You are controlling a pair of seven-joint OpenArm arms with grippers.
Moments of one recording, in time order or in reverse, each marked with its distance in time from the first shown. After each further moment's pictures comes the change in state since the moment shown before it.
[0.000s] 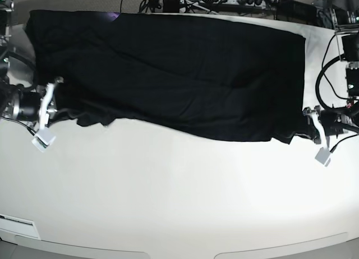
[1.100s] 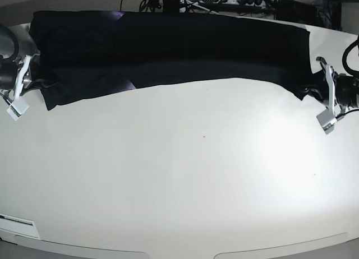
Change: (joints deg) left arm 20.7 -21.6 0.3 31.1 -0.6 6.1 0.3; right arm -17.7 2.0 16.2 1.4 2.2 0.0 -3.5
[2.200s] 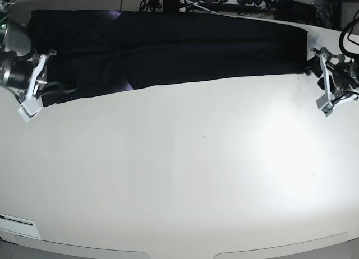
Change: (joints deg) left arm 8.9 1.7 0.0 -0.4 29.2 11.6 -9.4; right arm 0.3 -11.9 1.4 6.4 2.2 0.0 -2.6
